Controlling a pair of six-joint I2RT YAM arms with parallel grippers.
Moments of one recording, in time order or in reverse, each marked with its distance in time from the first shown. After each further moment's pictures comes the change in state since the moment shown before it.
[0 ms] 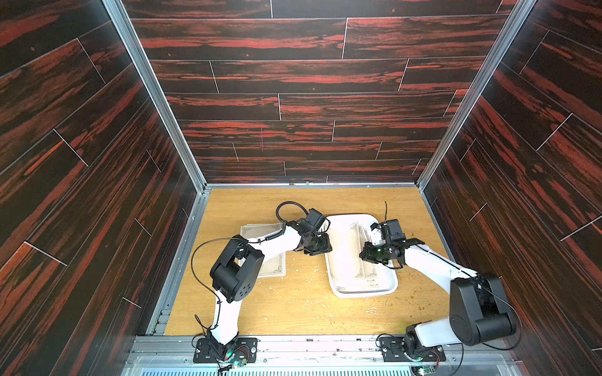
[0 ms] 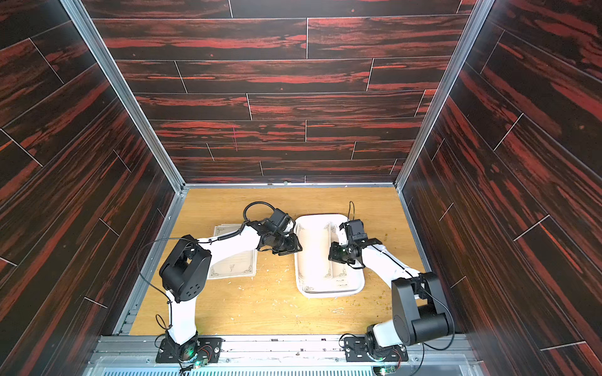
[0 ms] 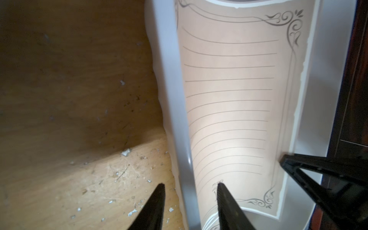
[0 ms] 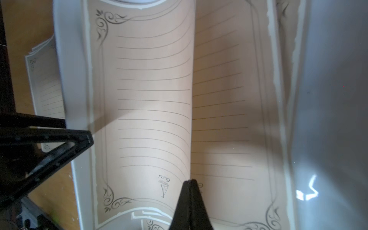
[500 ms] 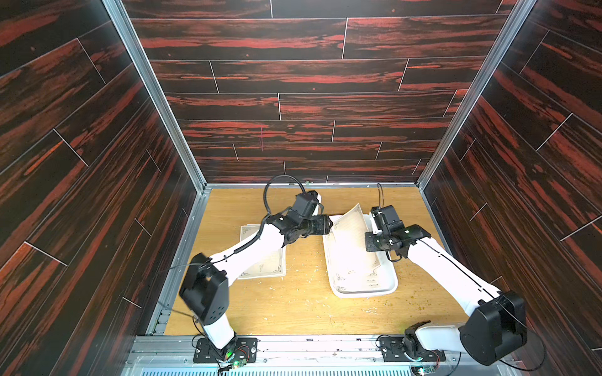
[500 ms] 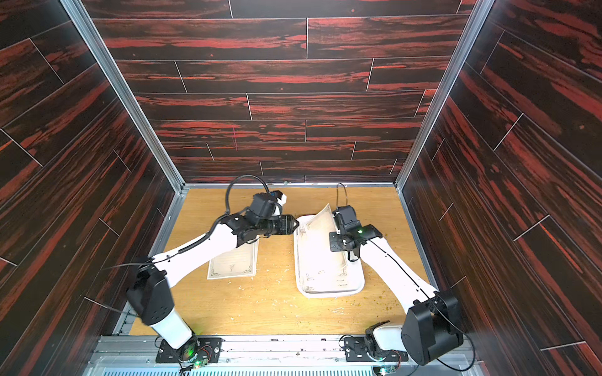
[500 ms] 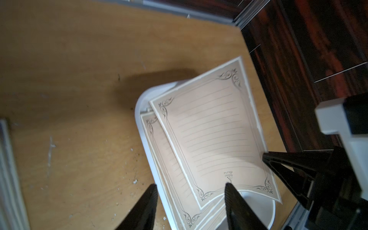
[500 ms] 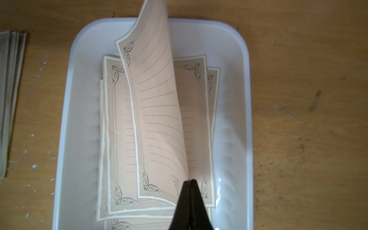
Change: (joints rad) left arm 0.000 -0.321 -0.021 0.090 -0.184 0.182; right arm 0.203 -0.087 0.287 -0.329 0.540 -0.131
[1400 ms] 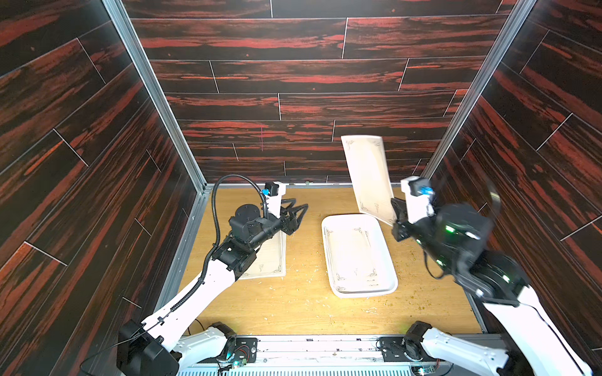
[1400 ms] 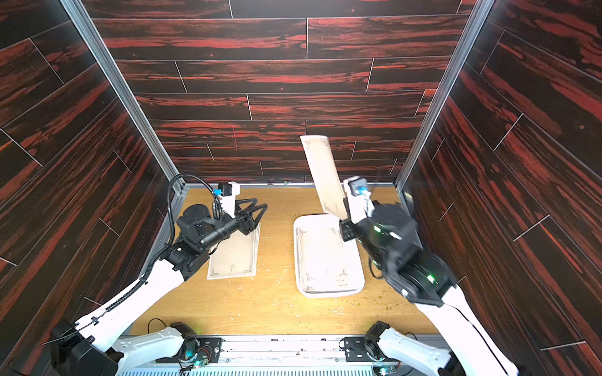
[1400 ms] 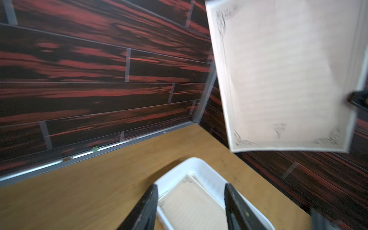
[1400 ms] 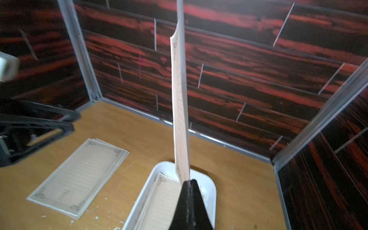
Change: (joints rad) left arm 0.160 -0.502 -0.421 0.565 0.245 0.273; right arm 0.294 -0.449 0.325 0.118 0.115 -0.336
